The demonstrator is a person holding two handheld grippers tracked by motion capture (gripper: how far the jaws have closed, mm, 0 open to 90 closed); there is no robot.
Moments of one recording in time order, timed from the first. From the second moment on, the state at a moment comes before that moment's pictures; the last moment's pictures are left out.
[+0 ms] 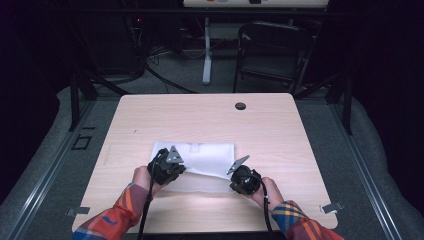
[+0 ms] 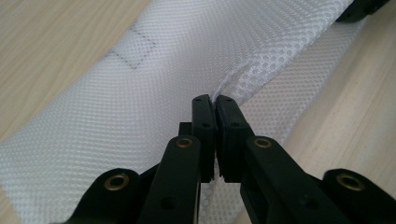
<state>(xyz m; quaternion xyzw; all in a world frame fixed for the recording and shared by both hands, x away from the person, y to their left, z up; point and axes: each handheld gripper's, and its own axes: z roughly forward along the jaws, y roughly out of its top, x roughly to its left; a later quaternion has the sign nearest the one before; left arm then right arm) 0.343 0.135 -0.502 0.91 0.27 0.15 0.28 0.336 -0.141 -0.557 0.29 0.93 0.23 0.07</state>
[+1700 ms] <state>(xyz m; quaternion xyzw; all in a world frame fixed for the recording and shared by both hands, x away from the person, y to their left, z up) 0.408 0.130 -0.447 0.88 0.31 0.20 0.29 0.335 -0.140 -0.557 0.28 0.93 0.22 0.07</state>
